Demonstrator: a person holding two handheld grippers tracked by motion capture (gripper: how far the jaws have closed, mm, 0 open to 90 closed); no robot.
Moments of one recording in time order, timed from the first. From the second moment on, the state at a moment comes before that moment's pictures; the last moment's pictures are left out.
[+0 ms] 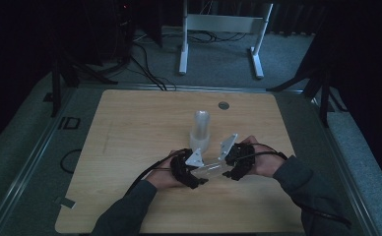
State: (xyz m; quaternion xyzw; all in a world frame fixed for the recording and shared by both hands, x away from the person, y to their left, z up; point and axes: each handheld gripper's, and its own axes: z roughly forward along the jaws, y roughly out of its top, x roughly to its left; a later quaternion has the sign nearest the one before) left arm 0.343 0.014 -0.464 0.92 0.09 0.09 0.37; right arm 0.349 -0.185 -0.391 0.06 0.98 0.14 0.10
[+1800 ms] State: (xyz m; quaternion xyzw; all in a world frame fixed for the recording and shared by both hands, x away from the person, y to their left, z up) left arm 0.333 0.007 -0.460 0.92 0.05 0.09 0.38; right arm 0.342 -0.161 -0.411 -0.01 0.99 0.09 0.09
